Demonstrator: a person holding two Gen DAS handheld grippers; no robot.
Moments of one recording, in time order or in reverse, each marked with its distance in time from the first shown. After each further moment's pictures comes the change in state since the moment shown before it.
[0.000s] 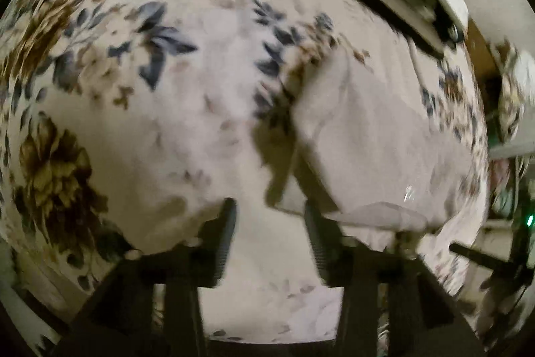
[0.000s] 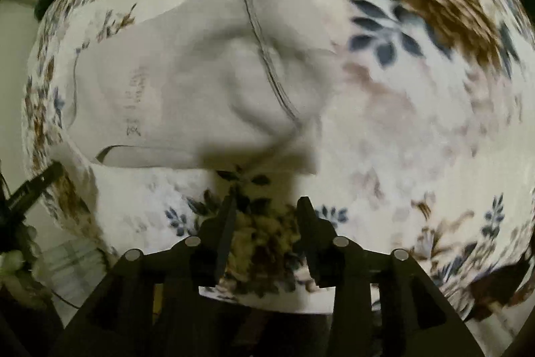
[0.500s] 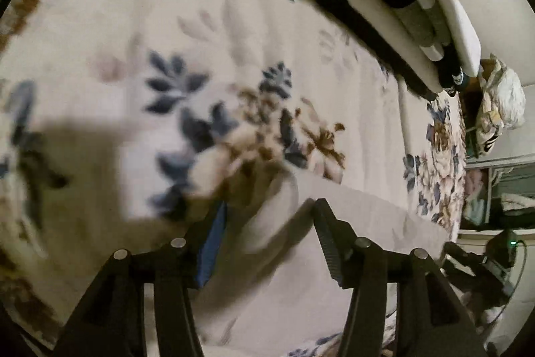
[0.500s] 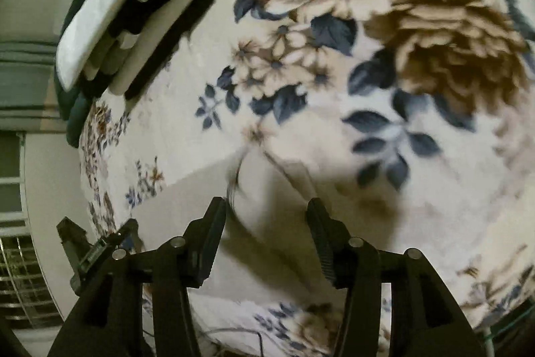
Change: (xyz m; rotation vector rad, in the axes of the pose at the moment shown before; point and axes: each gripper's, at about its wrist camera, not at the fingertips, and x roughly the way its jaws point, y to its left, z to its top) left arm 0.086 -0.050 0.123 0.000 0.066 -0.156; right arm 0.005 -0.047 0.113 0.323 -0.153 0.324
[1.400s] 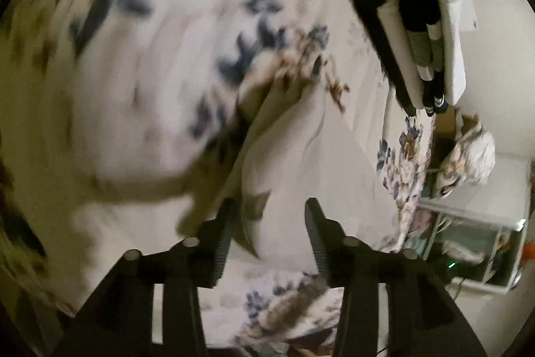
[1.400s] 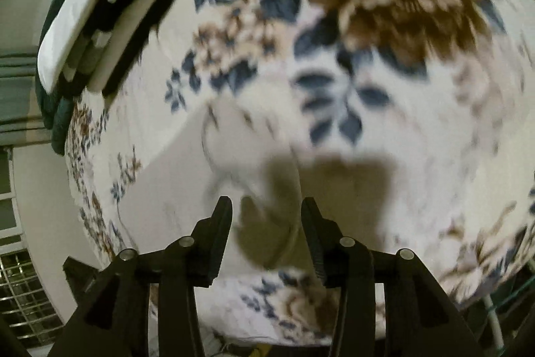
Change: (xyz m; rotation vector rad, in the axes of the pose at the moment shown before) left arm -0.040 0.048 -0.089 -0.339 0.054 -0.189; right arm -0.019 -0.024 -0.046 0.069 0.056 -0.075
